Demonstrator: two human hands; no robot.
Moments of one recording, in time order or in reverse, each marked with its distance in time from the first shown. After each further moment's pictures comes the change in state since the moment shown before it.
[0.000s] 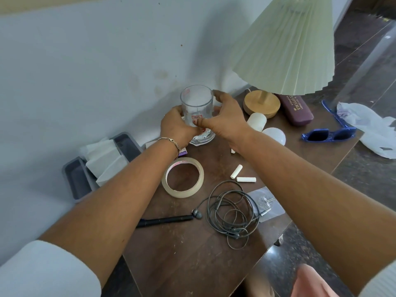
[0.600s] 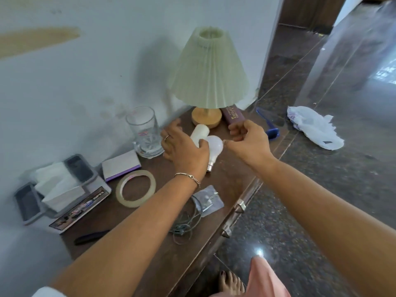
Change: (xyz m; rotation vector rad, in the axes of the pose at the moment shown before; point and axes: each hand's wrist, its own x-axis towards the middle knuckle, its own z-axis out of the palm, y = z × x) left_hand -0.111 0.101 0.088 -0.047 0.225 0.075; right_hand -0.081 0.050 -0.156 -0.137 0.295 0.122
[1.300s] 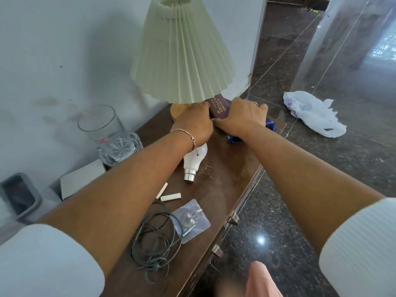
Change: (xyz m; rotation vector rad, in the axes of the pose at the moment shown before) left_hand 0.082 0.023 0.091 0.498 -0.552 0.502; right_hand 0.110 0.035 0.008 -0.823 -0.026 -0.019
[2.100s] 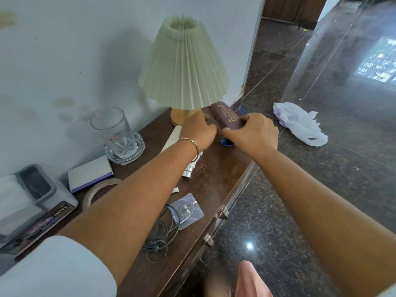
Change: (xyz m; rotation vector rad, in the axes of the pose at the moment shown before) left_hand -0.032 0.027 -0.013 -0.477 0.047 -0.253; right_hand -0.072 0.015 -0.051 0.320 0.118 0.127
